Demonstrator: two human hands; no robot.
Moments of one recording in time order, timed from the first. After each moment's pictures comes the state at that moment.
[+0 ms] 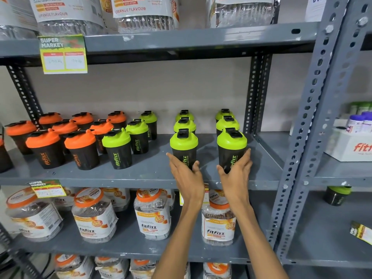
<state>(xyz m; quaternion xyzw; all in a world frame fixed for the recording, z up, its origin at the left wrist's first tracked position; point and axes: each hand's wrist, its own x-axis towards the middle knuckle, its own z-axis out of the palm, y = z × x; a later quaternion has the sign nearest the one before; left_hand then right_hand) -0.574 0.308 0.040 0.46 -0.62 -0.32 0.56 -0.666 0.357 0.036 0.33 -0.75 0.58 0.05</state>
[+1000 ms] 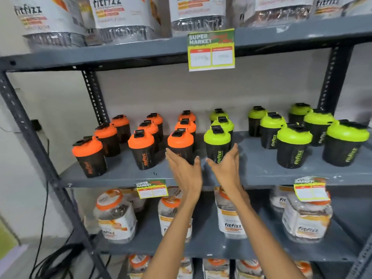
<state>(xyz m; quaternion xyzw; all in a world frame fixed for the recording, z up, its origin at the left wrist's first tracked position) -0.284 0.110 0.049 0.46 -0.63 -0.31 0.55 -0.378 0.151 0.055 0.36 -0.75 0.56 -0.03</state>
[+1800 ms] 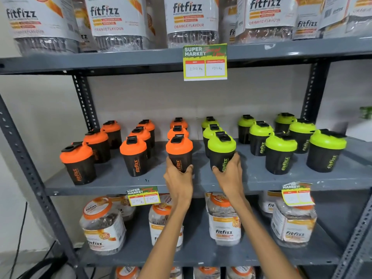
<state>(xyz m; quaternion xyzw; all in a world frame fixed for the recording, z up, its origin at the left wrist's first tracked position) -0.276 0.113 0.051 0.43 -0.63 -0.35 0.55 -0.397 0.175 0.052 0.34 -0.76 0.56 0.02</state>
